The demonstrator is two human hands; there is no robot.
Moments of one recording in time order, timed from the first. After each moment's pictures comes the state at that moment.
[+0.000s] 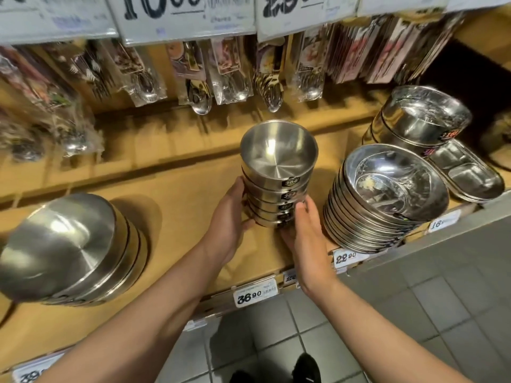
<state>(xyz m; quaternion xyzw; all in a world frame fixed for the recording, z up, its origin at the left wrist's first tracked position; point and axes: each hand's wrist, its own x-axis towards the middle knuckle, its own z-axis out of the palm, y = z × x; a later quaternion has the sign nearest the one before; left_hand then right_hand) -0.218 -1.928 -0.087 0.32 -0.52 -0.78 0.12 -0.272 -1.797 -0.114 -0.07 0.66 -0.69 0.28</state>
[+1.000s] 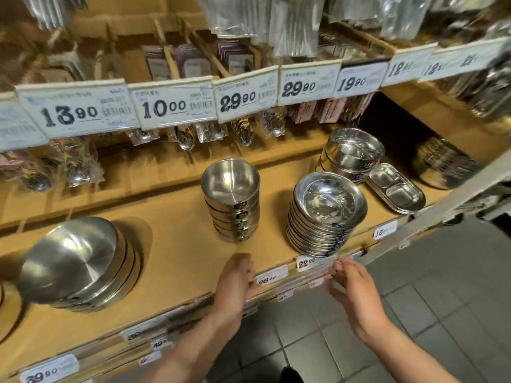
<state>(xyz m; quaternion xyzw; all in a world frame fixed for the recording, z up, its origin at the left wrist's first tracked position) -0.161 -1.824 -0.060 0.44 -0.48 -0.76 0.07 -0.281 -1.631 -0.087 0.10 0.69 -0.67 0.26</state>
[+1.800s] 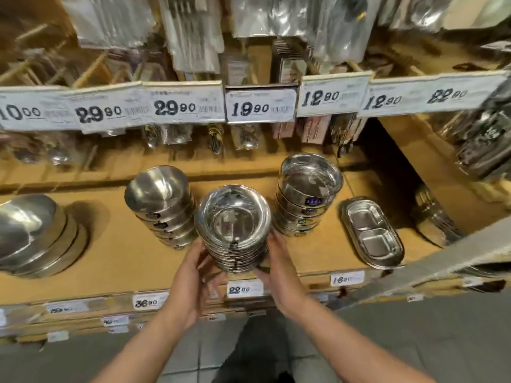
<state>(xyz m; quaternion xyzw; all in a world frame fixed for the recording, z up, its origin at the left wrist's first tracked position) -0.272 -1.756 -0.055 0.47 -0.35 -0.76 0.27 -0.407 -1.668 -0.064 -0.06 0.56 -0.66 0.49</state>
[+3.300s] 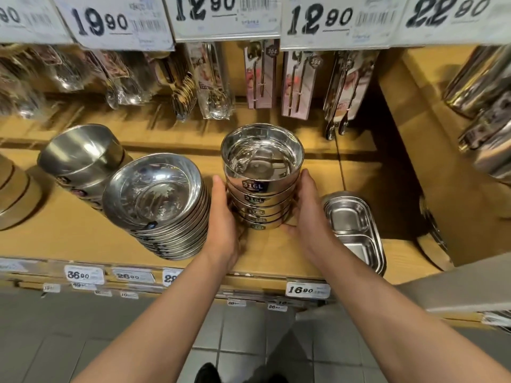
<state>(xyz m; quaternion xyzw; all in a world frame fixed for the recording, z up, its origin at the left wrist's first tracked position) -0.467 -1.708 -0.068 0.40 -0.43 -0.73 0.35 -0.586 -1.656 -0.062 -0.09 0.60 -0.61 0.50</state>
